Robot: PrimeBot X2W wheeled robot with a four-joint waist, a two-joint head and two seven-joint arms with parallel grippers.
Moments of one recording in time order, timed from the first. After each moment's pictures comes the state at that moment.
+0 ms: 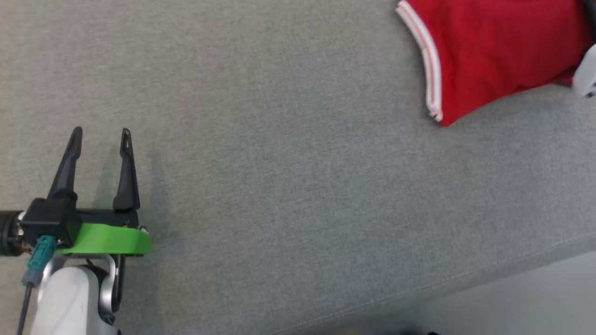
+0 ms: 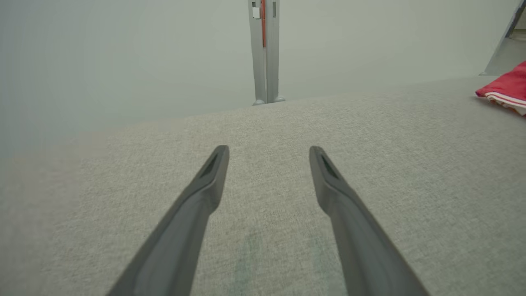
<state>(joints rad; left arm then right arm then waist) -0.24 0.20 -0.03 0.08 -0.16 -0.04 -0.23 -0.96 -0.65 0.47 0.66 0.56 0.13 -0.05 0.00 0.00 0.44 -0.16</state>
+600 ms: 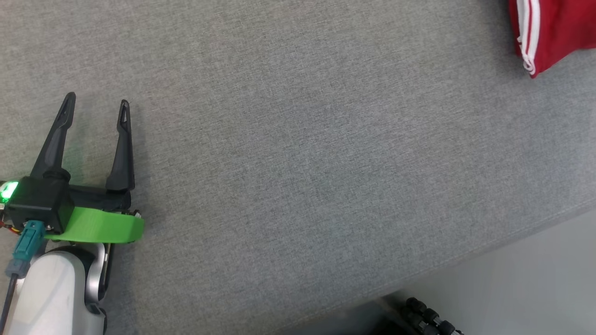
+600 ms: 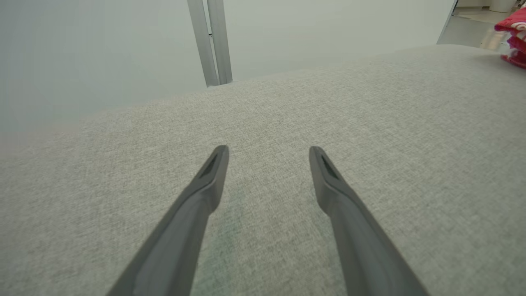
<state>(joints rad) -0.28 0.26 -0.07 -0.07 -0.13 -0.06 -0.14 -1.17 -0.75 0.42 0.86 0.56 0.13 0.00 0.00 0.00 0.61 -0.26</state>
